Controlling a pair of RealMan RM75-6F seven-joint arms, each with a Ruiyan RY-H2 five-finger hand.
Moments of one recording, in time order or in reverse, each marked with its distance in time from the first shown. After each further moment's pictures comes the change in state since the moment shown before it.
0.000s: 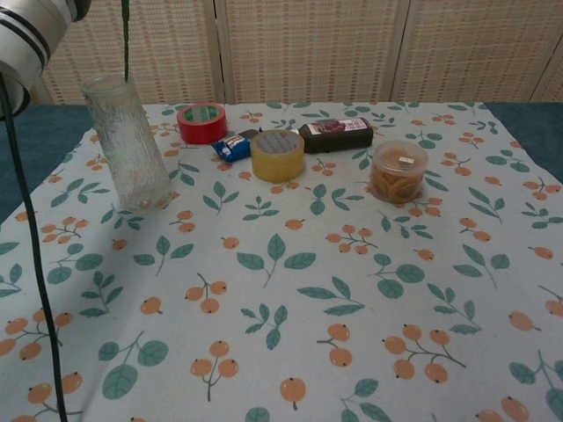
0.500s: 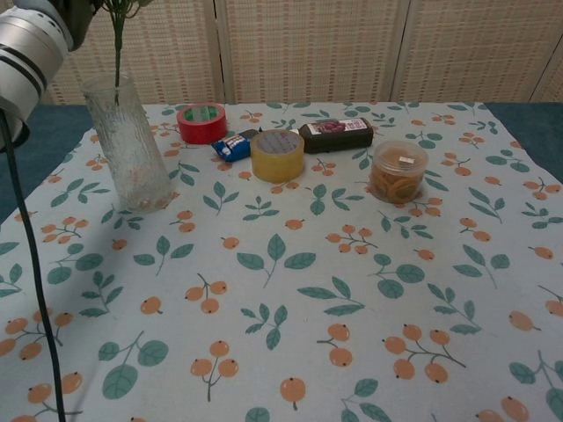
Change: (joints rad) left arm 0.013 -0.043 0.053 0.138 0.030 -0.012 -0.069; right arm -0.008 0.005 -0.004 -0.005 -0.010 0.013 0.000
